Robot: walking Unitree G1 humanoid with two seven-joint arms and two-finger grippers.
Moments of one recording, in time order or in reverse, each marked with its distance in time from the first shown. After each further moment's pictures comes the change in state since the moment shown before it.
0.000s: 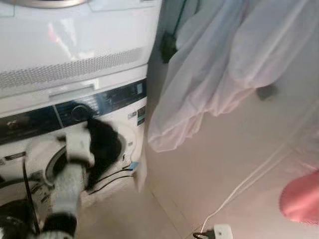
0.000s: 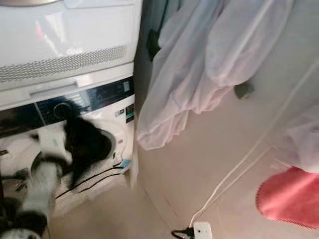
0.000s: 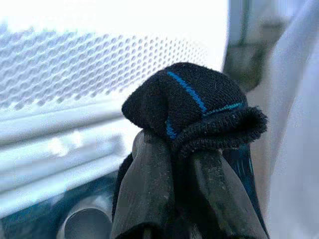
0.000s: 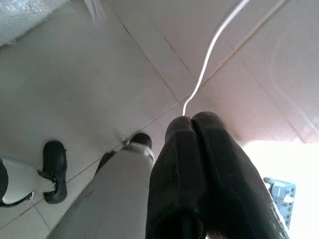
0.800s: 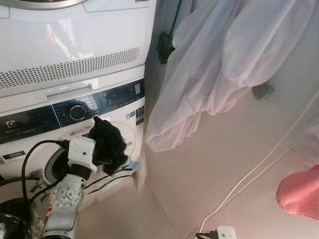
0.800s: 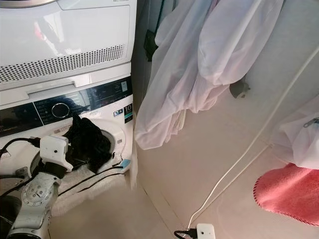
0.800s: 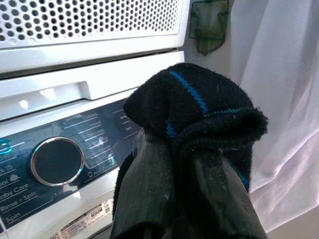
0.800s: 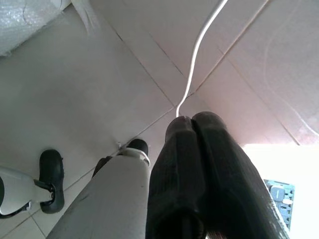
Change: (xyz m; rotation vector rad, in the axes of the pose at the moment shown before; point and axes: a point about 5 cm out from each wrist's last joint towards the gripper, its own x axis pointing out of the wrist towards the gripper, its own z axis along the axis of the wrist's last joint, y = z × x) left arm -0.040 -0.008 0.000 -0.023 0.141 -0.098; right arm -0.001 -0.003 0.002 0.047 -0.041 -0.024
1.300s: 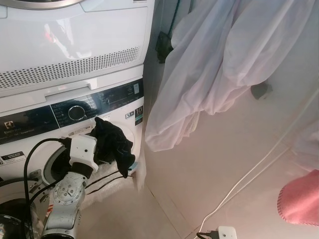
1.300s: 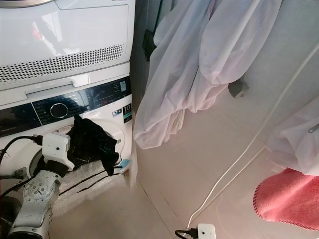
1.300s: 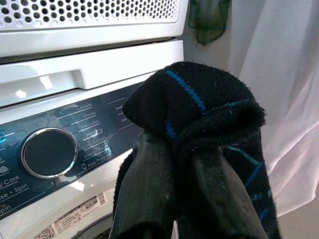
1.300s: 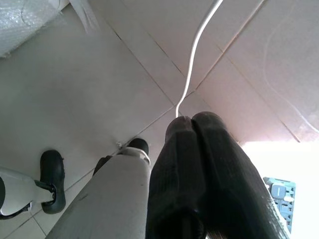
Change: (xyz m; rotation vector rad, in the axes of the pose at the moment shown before) left arm 0.004 -0.001 -0.002 -0.015 0.039 0.000; right arm 0.000 0.000 -0.001 0.008 0.009 -0.002
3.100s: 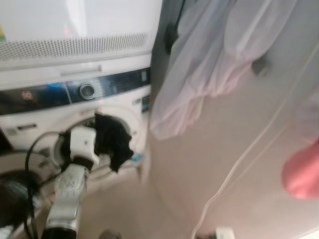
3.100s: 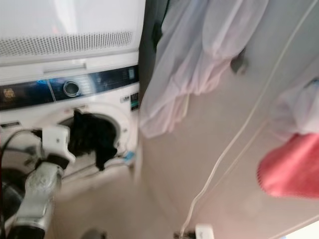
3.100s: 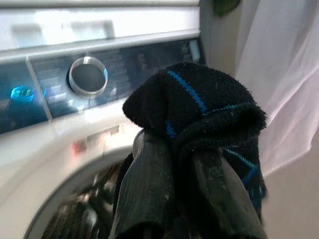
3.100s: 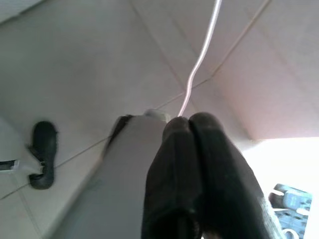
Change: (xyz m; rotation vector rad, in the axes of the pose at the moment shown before) left arm 0.006 -0.001 -0.010 -0.053 0.086 0.023; right arm 0.000 0.001 -0.002 -0.023 0.032 0.025
